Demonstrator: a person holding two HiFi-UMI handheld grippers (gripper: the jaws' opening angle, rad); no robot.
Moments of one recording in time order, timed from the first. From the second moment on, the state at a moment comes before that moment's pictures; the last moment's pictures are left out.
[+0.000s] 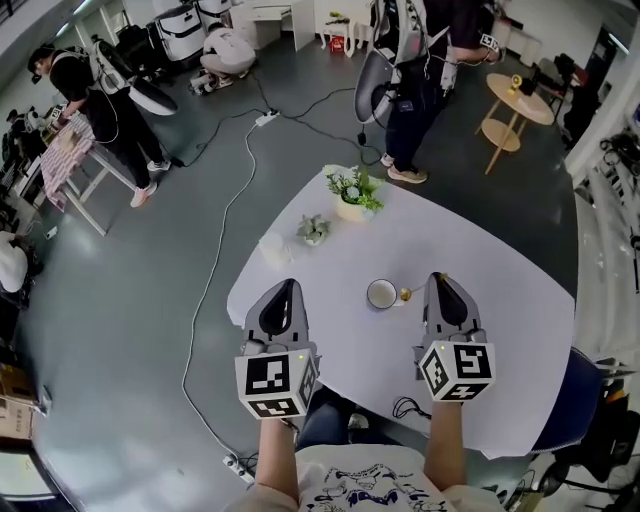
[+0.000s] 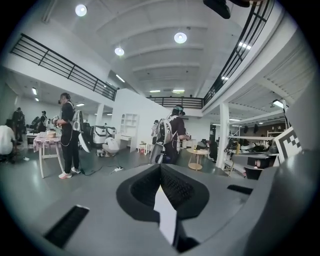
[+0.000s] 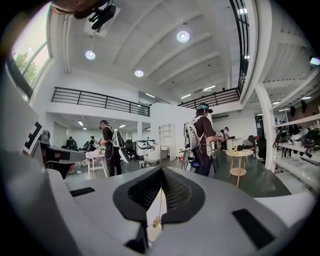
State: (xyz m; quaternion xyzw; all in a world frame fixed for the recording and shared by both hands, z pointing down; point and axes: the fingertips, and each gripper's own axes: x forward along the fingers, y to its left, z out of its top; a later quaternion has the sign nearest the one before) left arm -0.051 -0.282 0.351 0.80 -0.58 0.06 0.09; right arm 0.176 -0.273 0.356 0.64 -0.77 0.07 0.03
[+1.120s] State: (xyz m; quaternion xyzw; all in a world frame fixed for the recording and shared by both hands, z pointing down) left arm -0.007 -0.446 0.476 0.84 -0.48 0.15 0.17; right arm 0.178 -0.395 0.485 0.65 -0.73 0.19 0.08
